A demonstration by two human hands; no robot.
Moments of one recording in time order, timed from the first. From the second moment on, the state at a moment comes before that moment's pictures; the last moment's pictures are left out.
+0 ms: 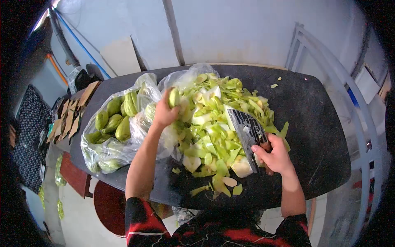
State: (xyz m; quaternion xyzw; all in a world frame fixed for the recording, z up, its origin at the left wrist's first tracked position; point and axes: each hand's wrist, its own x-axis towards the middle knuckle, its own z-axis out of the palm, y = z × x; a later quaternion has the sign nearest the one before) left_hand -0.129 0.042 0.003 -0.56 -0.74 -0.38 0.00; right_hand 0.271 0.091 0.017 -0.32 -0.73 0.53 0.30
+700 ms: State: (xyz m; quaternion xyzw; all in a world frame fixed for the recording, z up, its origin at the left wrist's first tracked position) left_hand -0.045 0.005 -0.032 -0.54 -0.70 -0.41 0.22; right_hand 0.252 0.086 0.016 -0.30 -0.71 0.58 0.27
